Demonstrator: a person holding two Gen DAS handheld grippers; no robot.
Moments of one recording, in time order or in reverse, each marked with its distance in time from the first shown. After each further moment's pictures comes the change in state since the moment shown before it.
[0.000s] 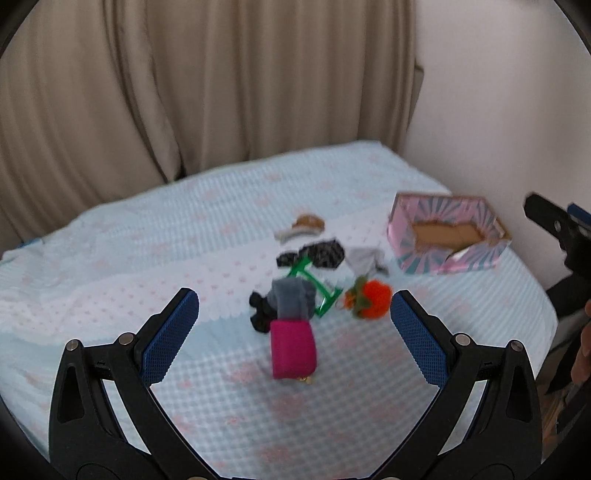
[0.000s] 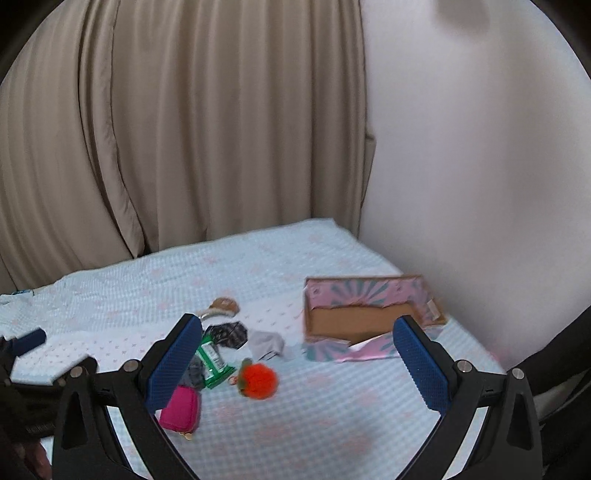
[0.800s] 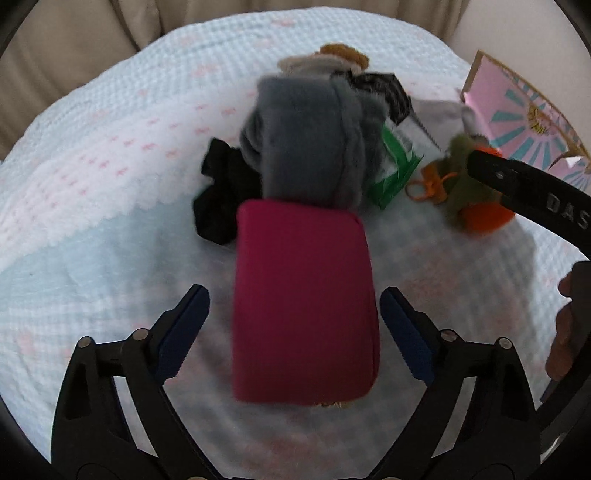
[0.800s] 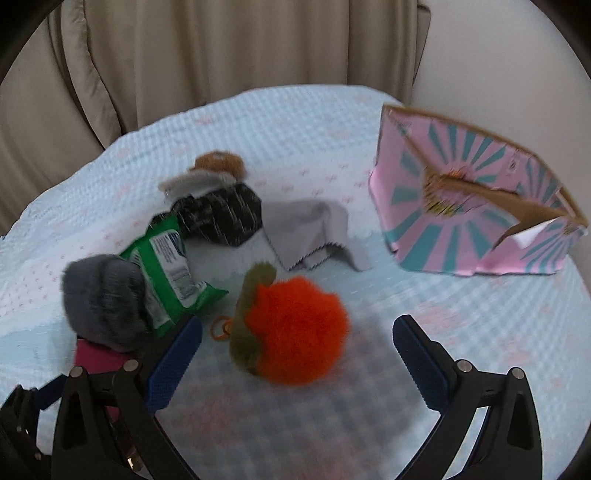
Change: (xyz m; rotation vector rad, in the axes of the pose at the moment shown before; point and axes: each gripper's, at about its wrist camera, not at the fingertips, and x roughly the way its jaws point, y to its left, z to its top) left arm 0.249 0.005 -0.128 -0.071 0.331 0.026; right arm 0.267 0.065 -0.144 -0.008 0.337 0.068
